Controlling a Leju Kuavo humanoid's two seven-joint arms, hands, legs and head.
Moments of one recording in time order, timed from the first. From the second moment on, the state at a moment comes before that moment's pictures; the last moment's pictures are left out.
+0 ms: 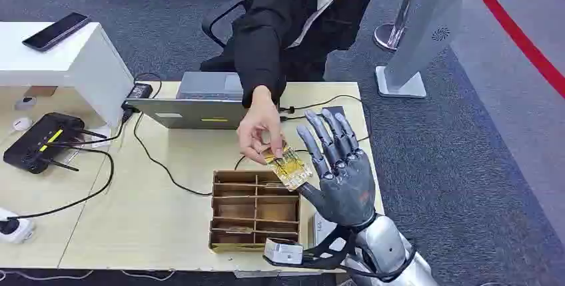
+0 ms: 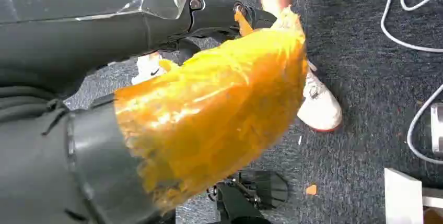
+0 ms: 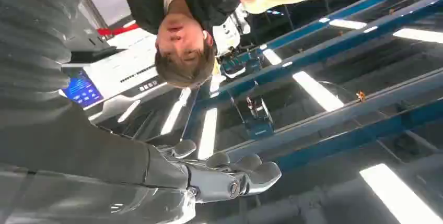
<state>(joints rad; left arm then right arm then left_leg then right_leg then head) -0.18 -0.09 -1.52 -0.11 1.46 0.57 -0.26 -0.16 -0.08 0.62 -1.78 1.29 -0.56 -0.05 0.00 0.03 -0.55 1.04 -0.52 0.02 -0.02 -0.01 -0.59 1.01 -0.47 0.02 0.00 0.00</state>
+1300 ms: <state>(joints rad) -0.18 -0.09 -1.53 -0.11 1.48 0.57 -0.27 -0.13 -0.08 0.61 -1.80 1.22 -0.56 -0.04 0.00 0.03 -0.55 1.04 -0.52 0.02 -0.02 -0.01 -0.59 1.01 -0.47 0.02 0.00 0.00</state>
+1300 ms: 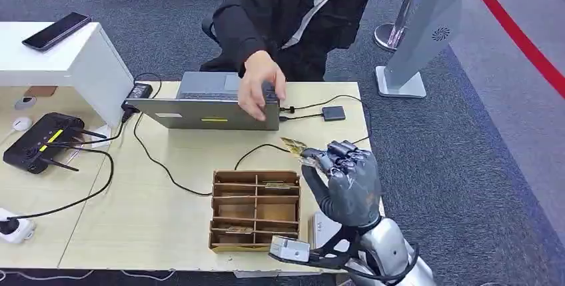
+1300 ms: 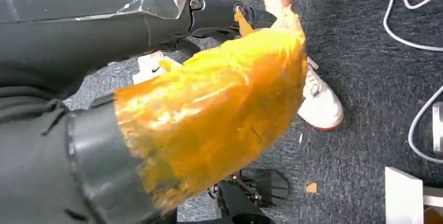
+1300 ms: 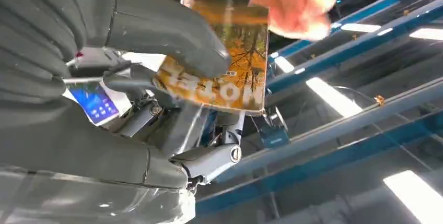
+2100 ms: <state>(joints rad) -0.16 -0.09 -1.53 -0.11 1.54 0.57 -0.30 0.02 -0.09 0.57 -1.80 0.95 -0.49 -0.09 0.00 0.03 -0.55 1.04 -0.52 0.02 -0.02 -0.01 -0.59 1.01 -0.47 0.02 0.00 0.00</state>
